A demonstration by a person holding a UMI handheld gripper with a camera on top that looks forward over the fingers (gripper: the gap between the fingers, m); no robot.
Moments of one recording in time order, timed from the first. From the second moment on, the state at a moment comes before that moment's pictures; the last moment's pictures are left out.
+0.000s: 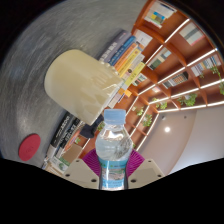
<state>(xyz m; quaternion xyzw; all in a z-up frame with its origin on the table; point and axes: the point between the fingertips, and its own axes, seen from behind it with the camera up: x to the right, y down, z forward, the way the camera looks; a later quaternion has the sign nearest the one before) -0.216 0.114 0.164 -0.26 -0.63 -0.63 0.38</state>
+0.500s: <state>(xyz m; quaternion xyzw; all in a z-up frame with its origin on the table) -0.140 0.112 0.132 -0.76 -0.23 -0.08 0.60</state>
